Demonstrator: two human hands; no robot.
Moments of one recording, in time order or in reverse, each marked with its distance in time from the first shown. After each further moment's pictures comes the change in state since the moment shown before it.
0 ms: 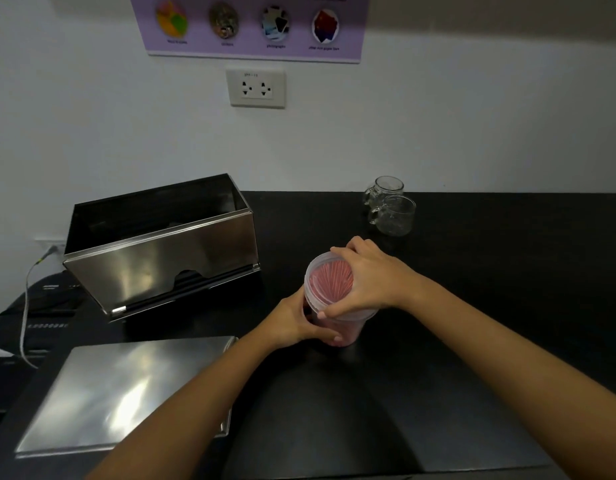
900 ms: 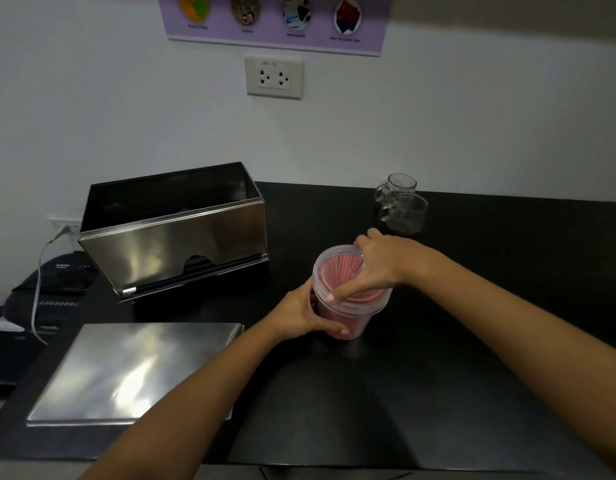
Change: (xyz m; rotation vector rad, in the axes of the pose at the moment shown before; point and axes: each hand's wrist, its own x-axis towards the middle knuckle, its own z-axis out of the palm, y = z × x) left_hand 0.000 -0.003 0.005 -0.063 0.033 -0.007; right_hand 0.007 -0.013 -0.028 -0.195 -0.225 0.139
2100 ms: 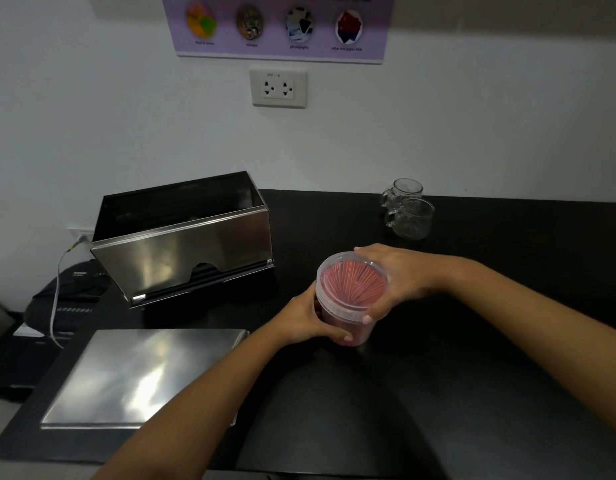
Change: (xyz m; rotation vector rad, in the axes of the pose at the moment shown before) left_hand 0.000 0.004 -0.002 0.041 -0.008 -0.006; right_hand -0.007 0.029 0.005 0.271 -0.093 -0.215
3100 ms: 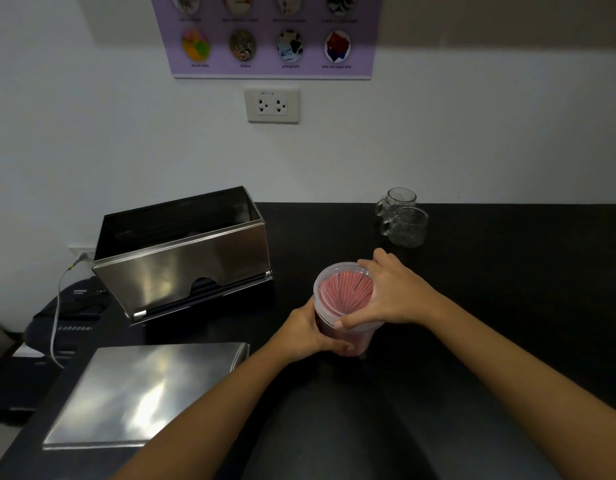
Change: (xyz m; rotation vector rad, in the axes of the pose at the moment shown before) left_hand -0.006 0.001 0.007 0.057 0.080 0.021; right_hand 0.007 0.000 0.035 -0.089 0.417 0.051
